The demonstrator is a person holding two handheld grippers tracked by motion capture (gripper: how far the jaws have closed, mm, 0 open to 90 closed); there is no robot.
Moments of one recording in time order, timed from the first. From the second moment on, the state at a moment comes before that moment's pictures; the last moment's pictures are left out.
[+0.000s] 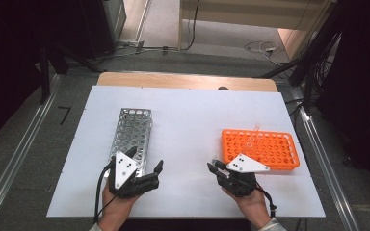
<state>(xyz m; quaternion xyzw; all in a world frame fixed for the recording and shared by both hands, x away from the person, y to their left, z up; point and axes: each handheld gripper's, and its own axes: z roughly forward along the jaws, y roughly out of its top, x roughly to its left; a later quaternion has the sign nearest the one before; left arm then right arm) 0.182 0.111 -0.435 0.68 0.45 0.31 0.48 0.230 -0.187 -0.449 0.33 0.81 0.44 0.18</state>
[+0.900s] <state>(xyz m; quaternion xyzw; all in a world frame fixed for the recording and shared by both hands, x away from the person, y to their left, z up) 0.192 0.055 -0.438 0.74 0.36 0.21 0.52 0.225 -0.127 -0.454 0.26 0.84 0.45 0.14</state>
